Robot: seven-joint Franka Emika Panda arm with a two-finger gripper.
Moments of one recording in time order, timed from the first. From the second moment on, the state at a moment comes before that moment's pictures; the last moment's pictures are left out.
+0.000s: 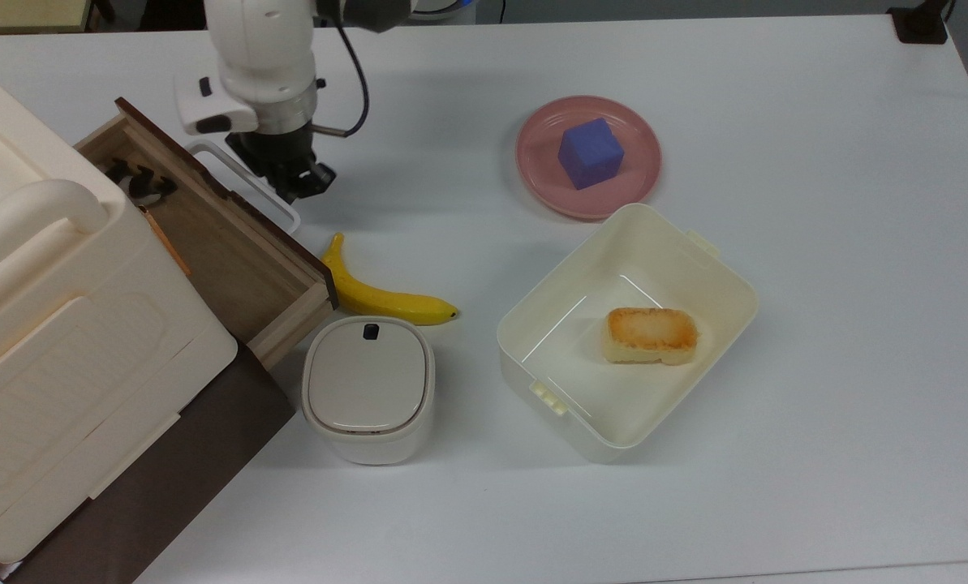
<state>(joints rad) -0.17 0.19 -0.02 -1.99 -0.18 2.25 0.39</state>
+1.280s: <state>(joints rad) -0.28 0.26 -0.02 -1.91 -0.39 2.50 0.79</state>
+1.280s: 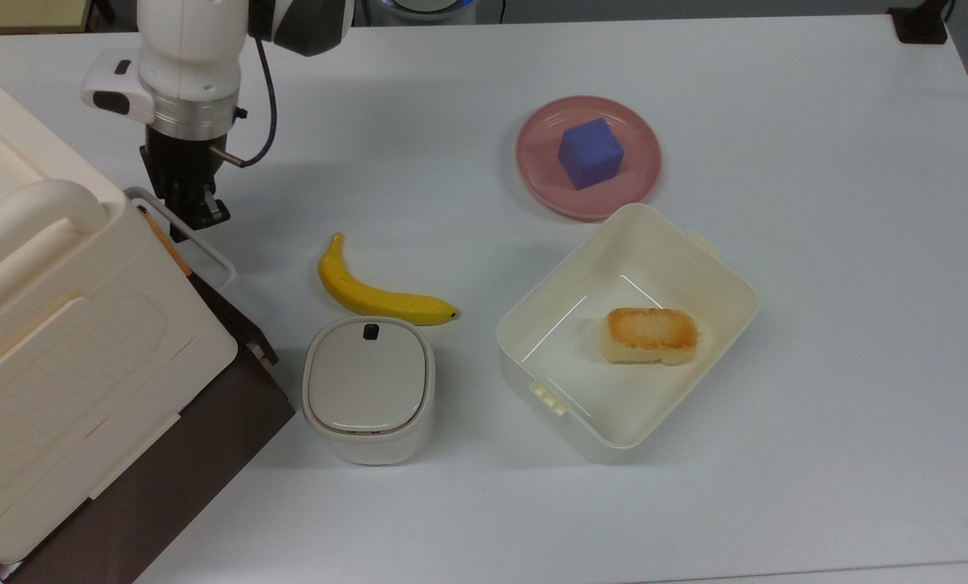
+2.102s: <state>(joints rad) -0.30 0.26 -0.01 -1.89 -0.41 2.44 0.70</state>
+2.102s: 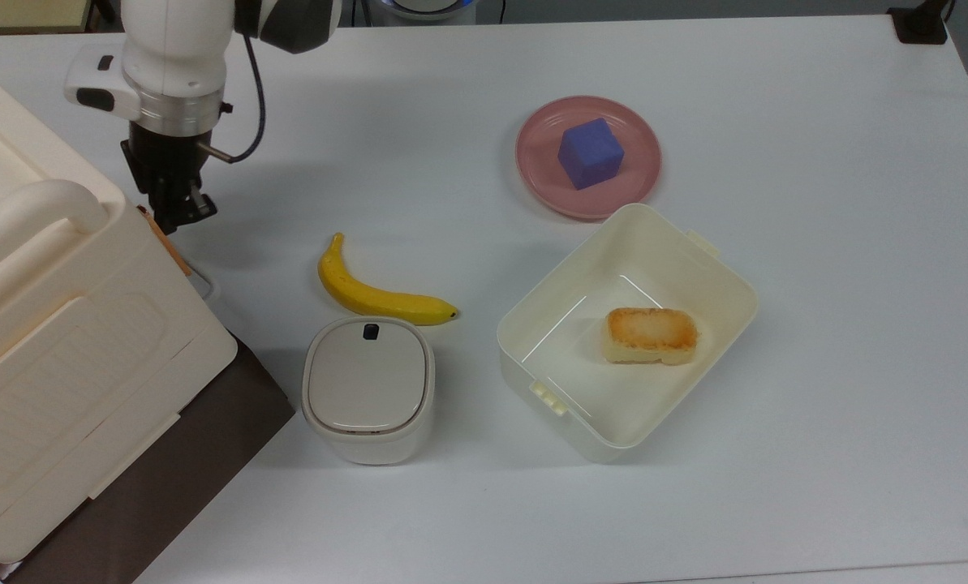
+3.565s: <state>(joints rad) -0.09 -0.01 0.02 -1.51 0.01 1.45 0.13</state>
